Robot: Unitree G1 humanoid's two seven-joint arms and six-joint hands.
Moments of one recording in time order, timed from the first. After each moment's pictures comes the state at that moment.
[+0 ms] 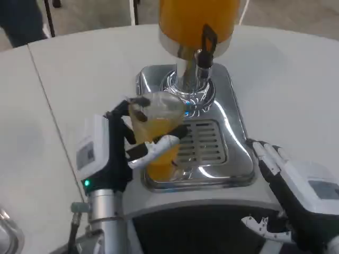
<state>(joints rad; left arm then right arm) -0.54 0.17 -0.20 0.61 0.59 -0.31 0.78 0.04 -0.35 0.12 -0.48 -0.93 0.16 0.23</state>
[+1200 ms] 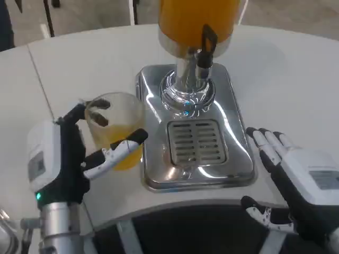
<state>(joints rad) -0.32 0.27 -0.07 0.32 0.55 -0.31 0.64 0.00 -0.40 0.12 -0.46 -0.96 0.13 0.19</state>
